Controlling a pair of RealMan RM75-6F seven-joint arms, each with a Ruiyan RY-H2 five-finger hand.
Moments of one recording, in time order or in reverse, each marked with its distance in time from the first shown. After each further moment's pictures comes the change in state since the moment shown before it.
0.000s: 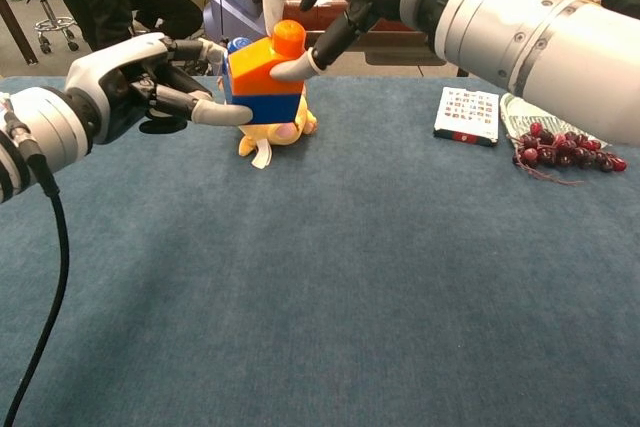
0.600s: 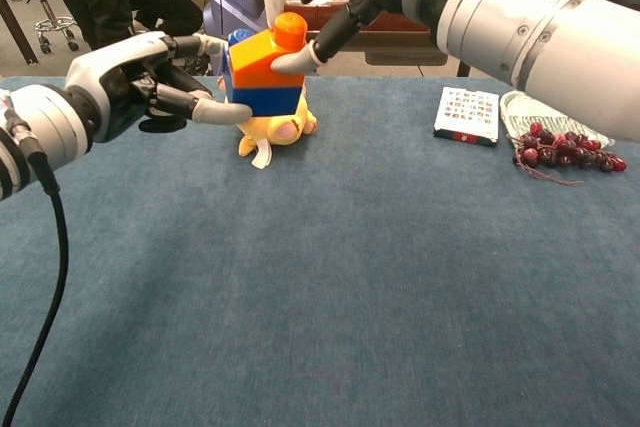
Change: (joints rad) left arm -0.006 0.006 -0.002 -0.012 -0.018 0.004 0.022; right arm -0.002 0.005 0.005 -0.007 -0.001 0.007 -0.012
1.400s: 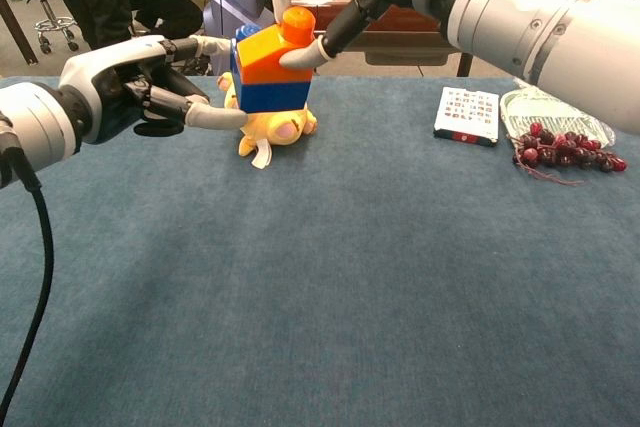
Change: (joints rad) left arm 0.001 0.057 0.008 -0.029 0.003 -0.063 -0.028; right arm -0.011 0.021 0.002 -0.017 -0.009 0.011 -0.019
